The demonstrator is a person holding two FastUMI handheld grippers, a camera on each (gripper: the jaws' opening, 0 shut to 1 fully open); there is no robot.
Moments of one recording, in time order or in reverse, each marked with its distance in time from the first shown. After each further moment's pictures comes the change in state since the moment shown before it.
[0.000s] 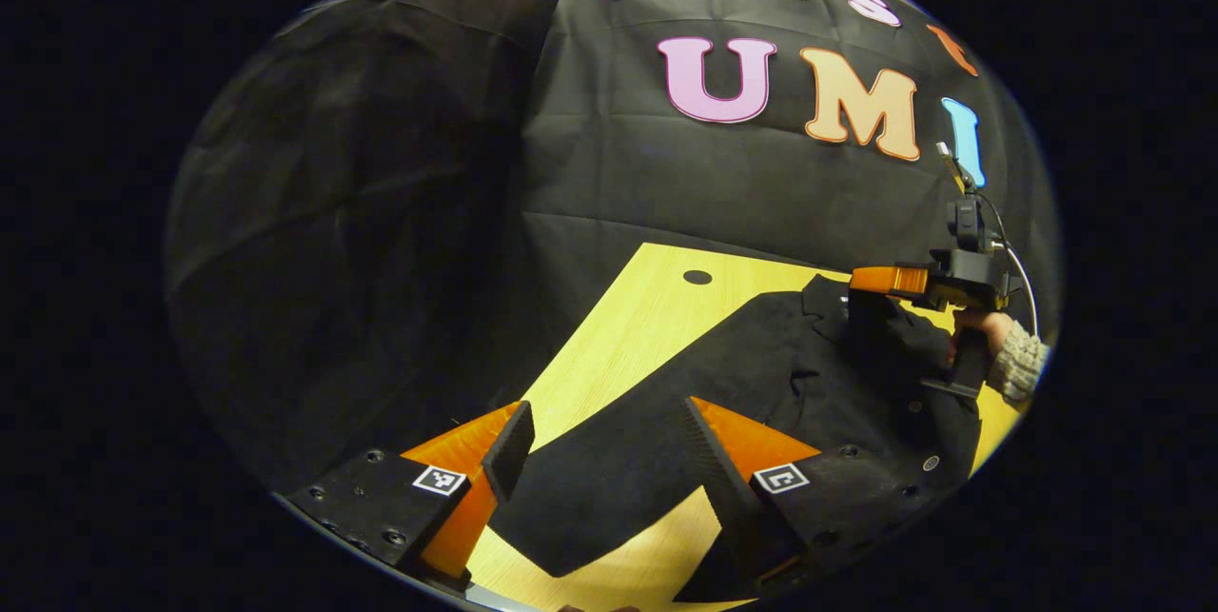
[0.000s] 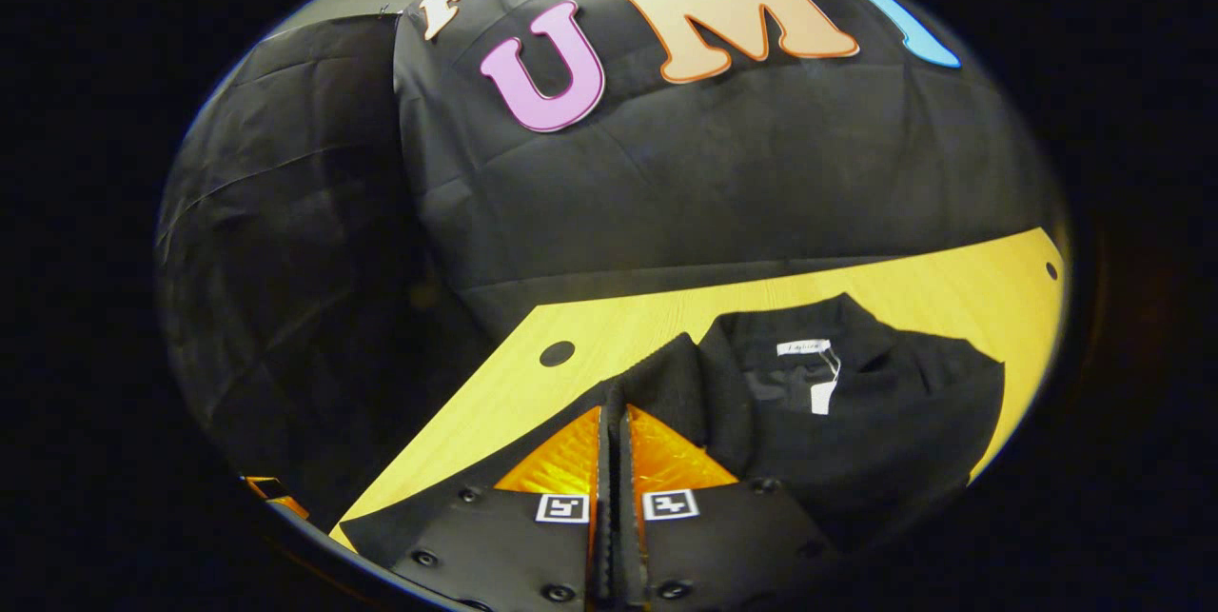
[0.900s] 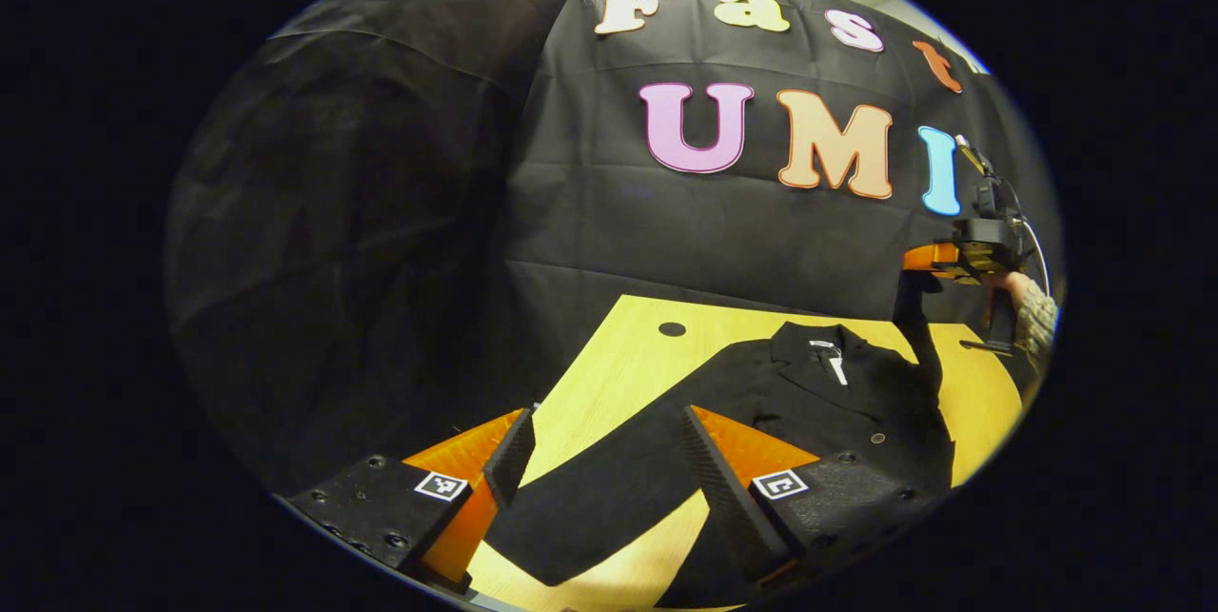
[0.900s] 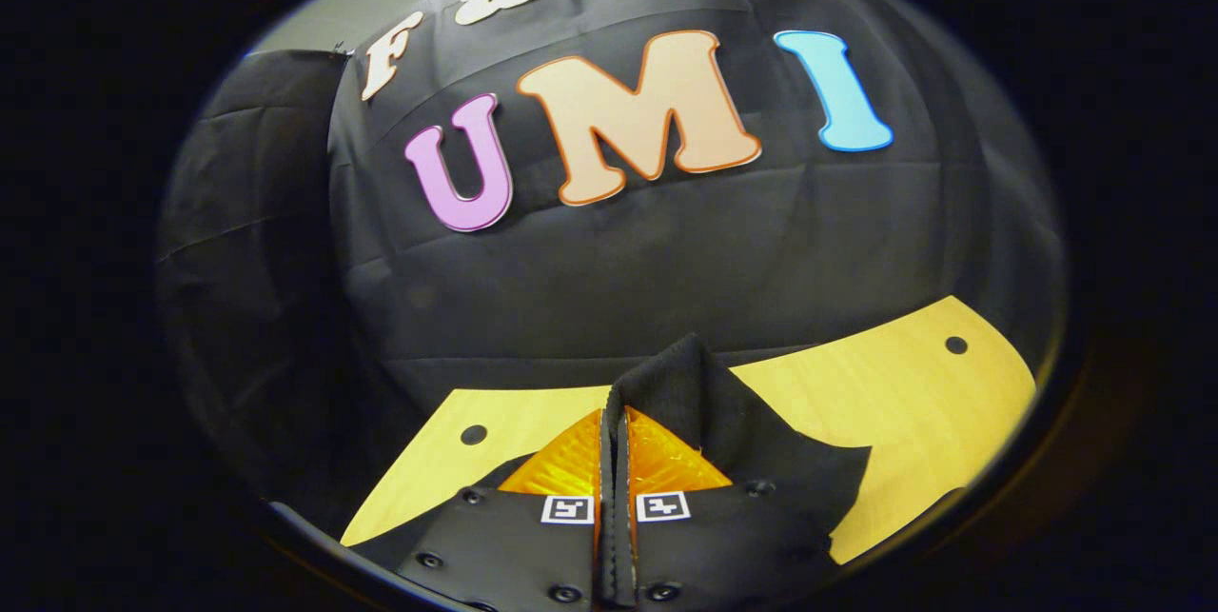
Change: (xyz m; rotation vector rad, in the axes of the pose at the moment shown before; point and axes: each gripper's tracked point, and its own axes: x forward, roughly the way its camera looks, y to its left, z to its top) left arm -0.031 -0.017 0.055 0.004 -0.138 -0.067; right arm -0.106 -0.057 0.119 0.015 -0.191 -0.232
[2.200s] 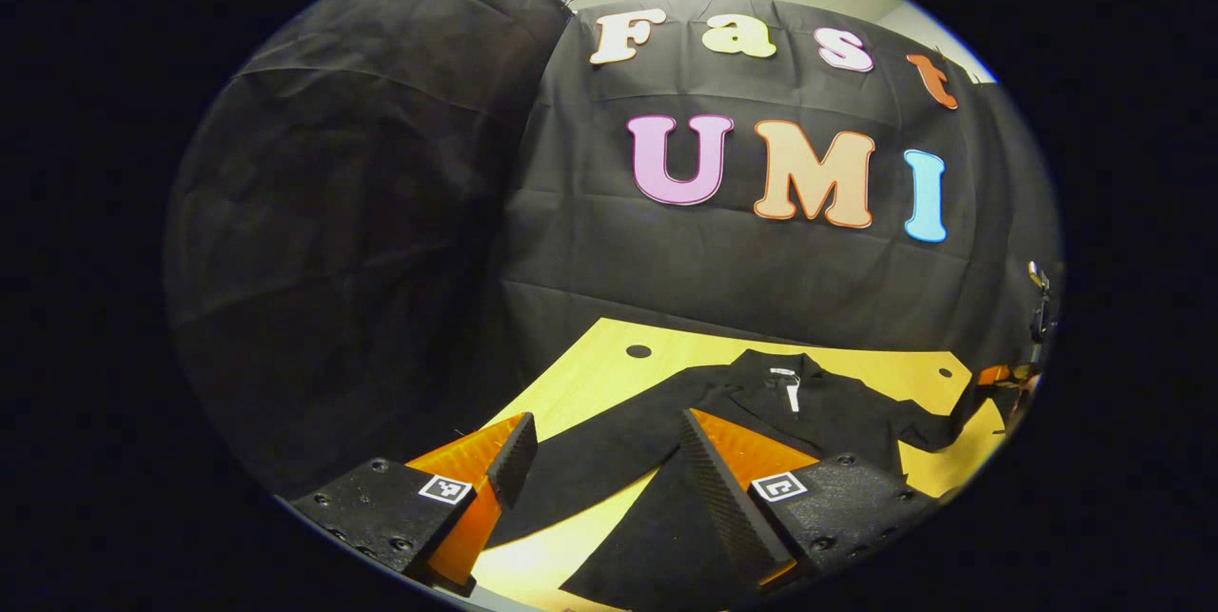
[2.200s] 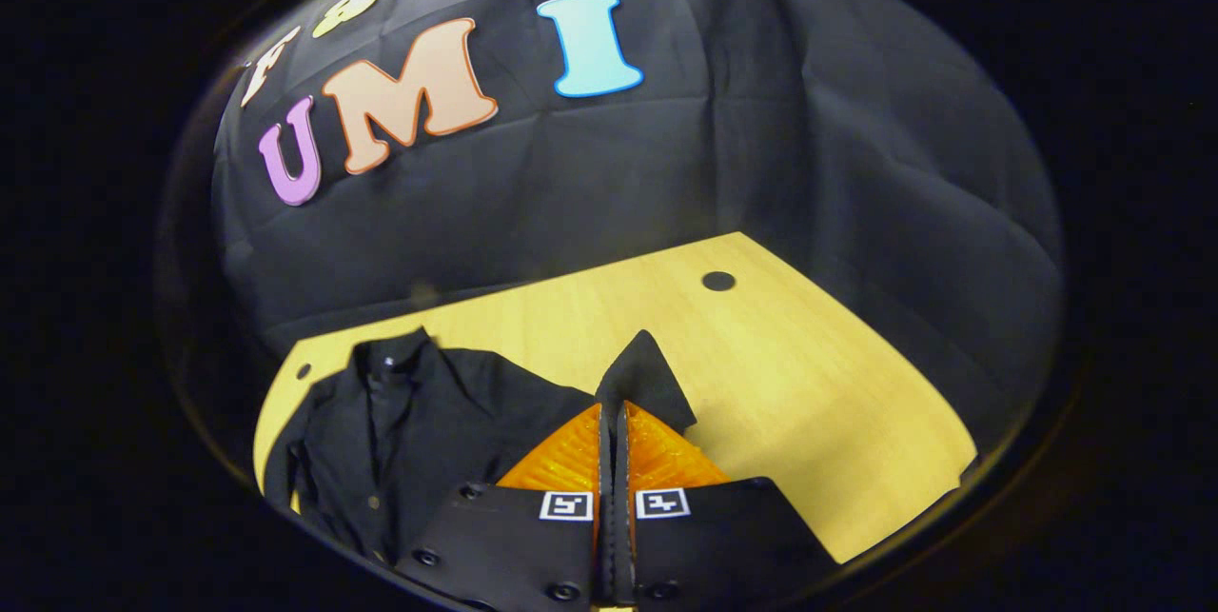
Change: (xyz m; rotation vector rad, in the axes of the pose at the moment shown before) left arm -0.045 -0.061 0.025 -0.027 -0.072 0.019; right arm -0.136 -0.298 -0.071 0.143 0.121 -0.378
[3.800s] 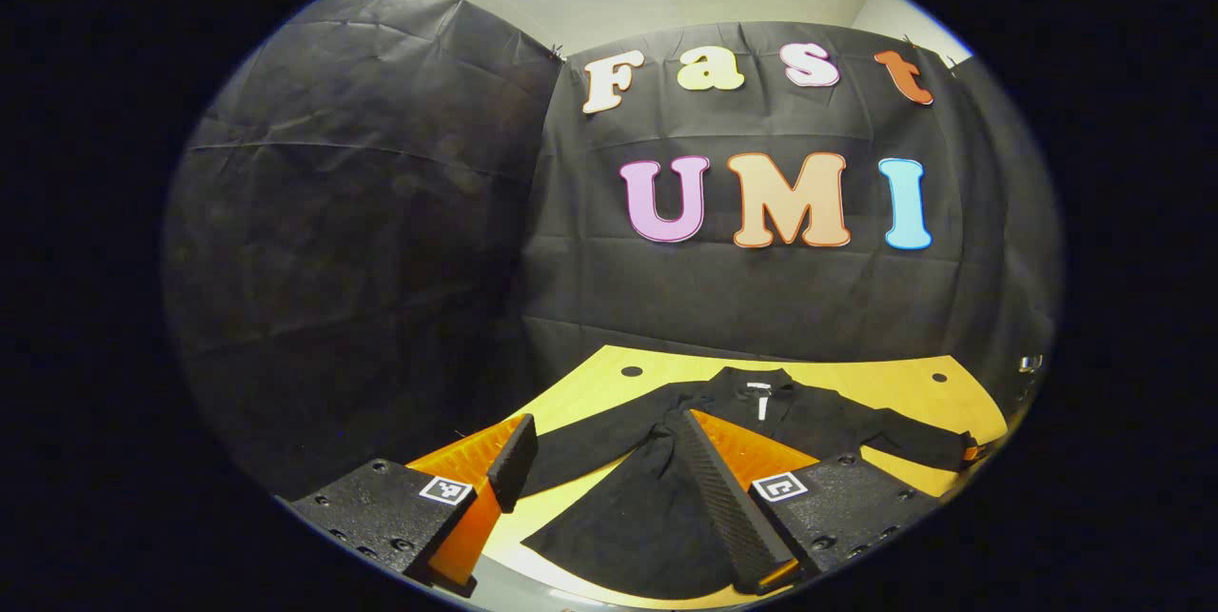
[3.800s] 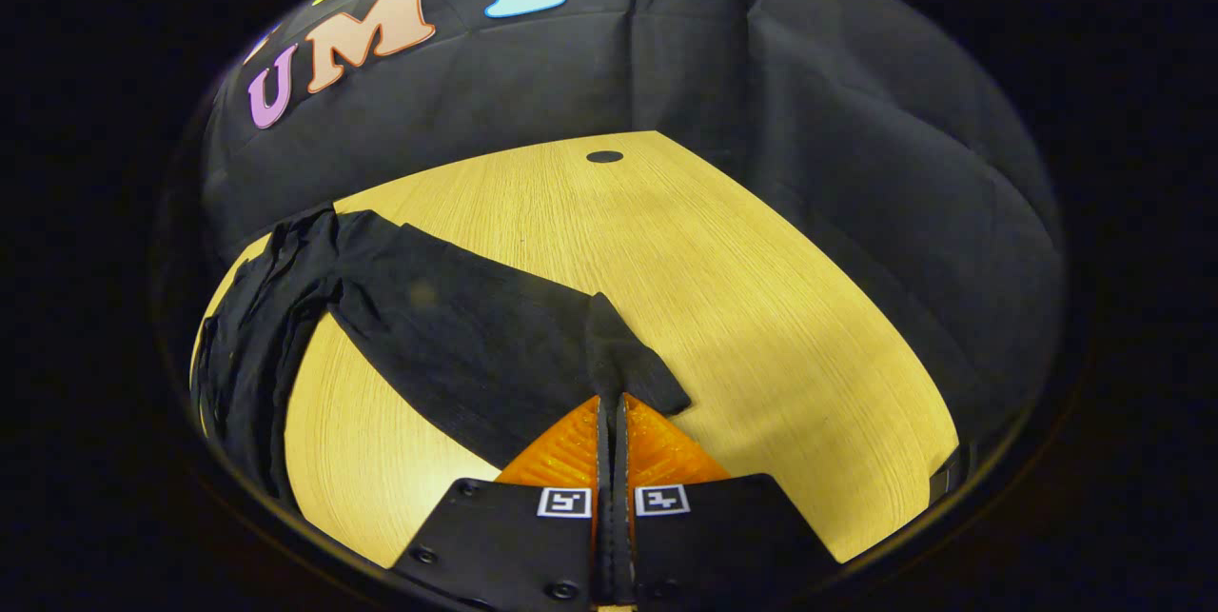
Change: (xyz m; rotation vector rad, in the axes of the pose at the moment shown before) left arm -0.121 -0.095 0.029 0.055 -0.118 0.114; right arm 0.002 -0.216 -0.149 -0.111 0.190 -0.127
